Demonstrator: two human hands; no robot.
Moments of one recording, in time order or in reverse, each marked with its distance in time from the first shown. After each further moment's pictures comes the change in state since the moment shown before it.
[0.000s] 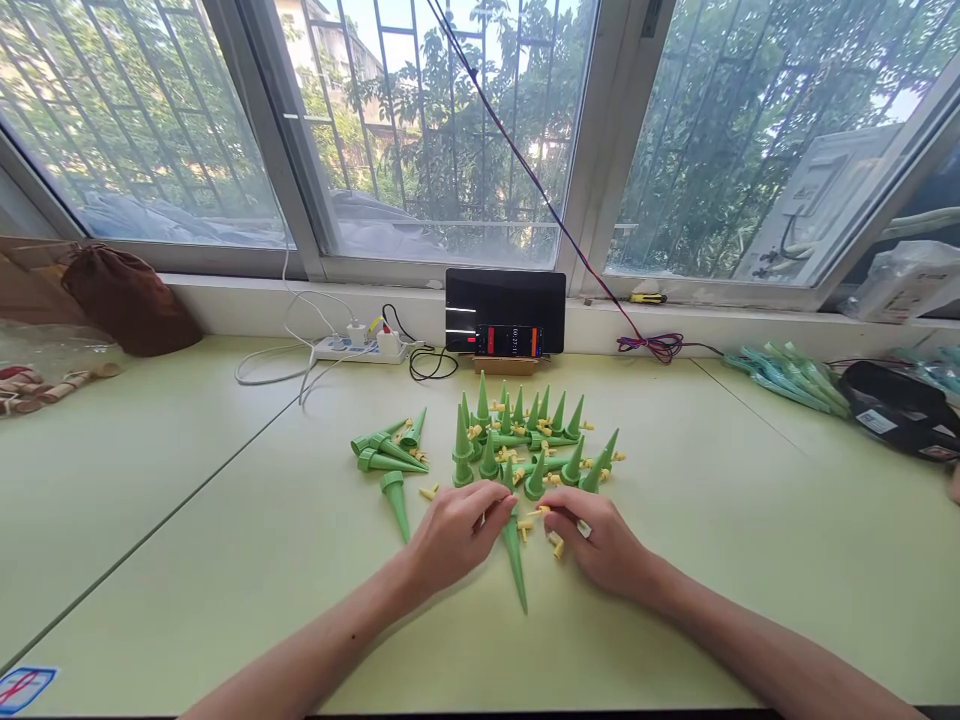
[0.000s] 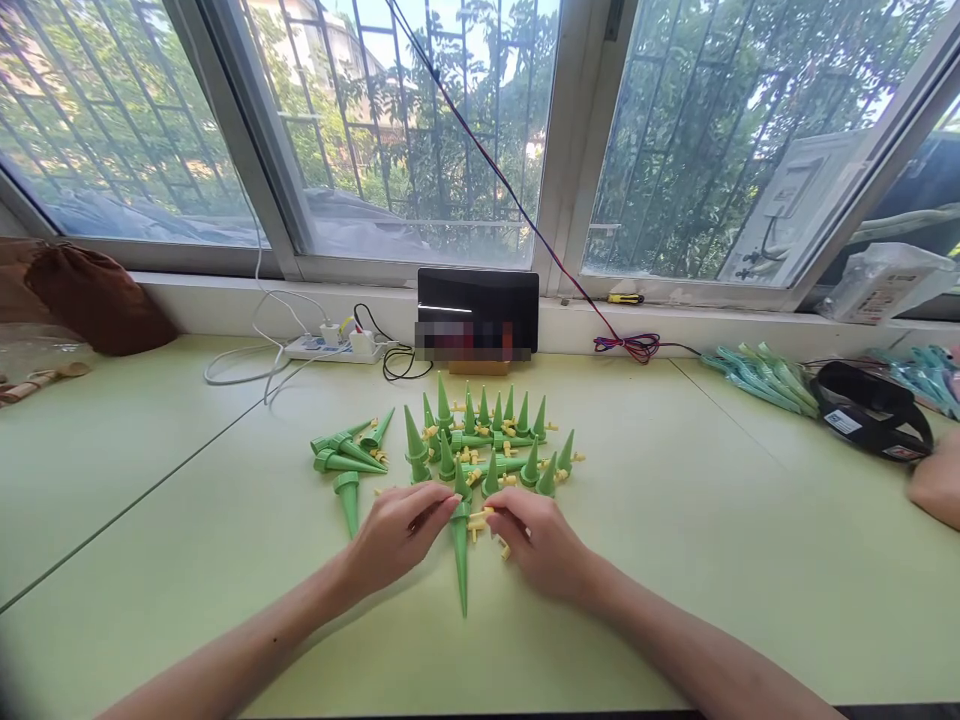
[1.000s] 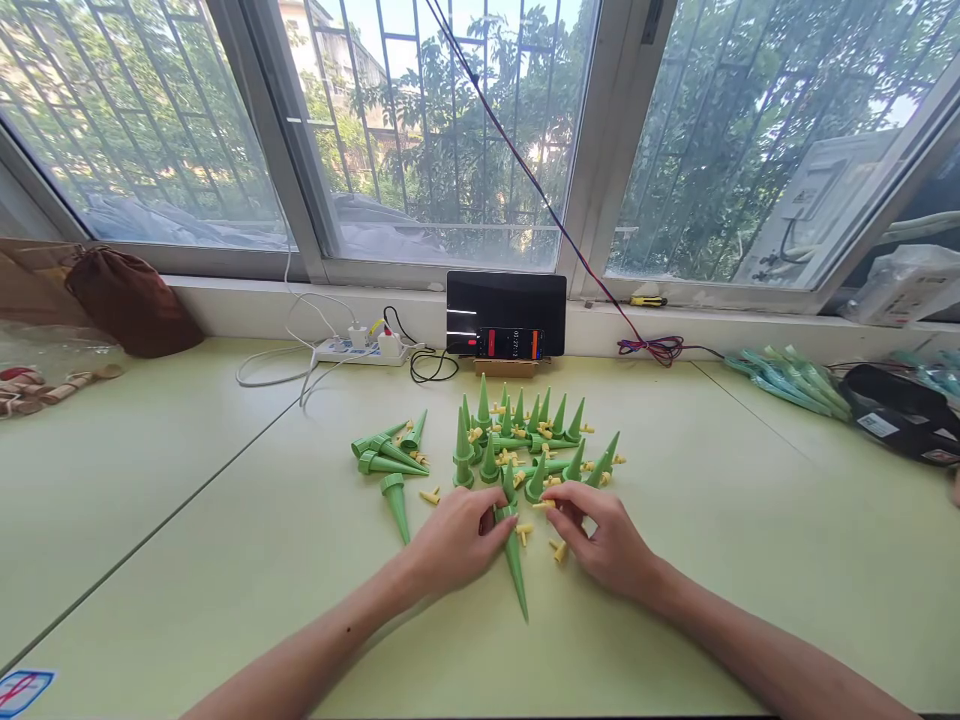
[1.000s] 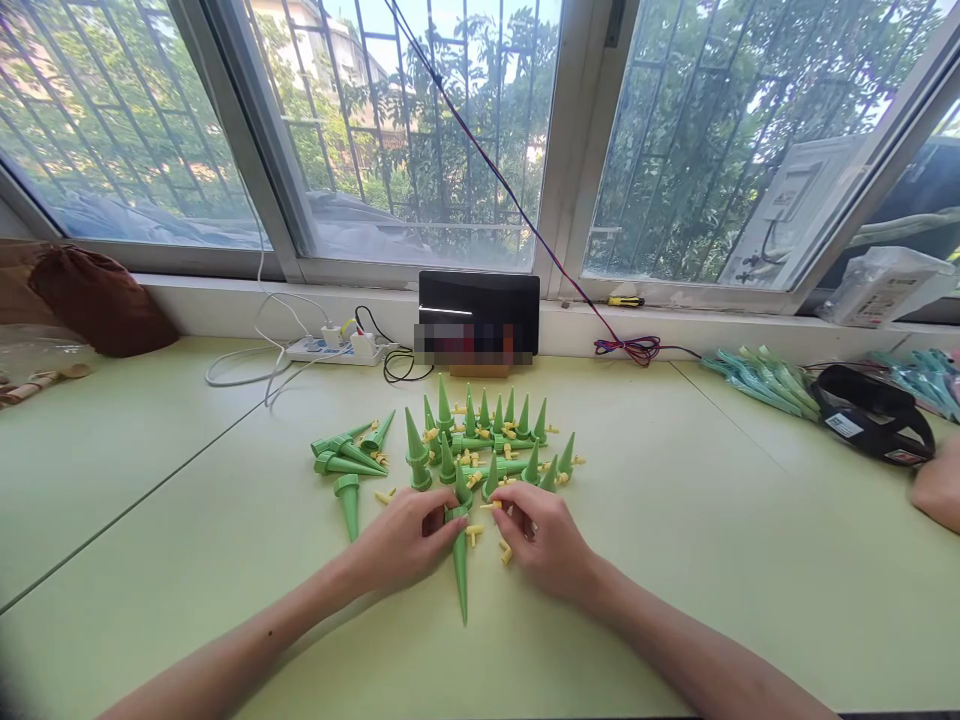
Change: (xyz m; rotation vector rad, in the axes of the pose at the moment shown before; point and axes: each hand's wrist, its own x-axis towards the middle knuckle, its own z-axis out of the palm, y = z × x) left_hand 0.004 0.002 -0.001 -0.009 -0.345 -0.346; right_hand 0.004 -0.006 -0.004 -0.013 0.100 0.014
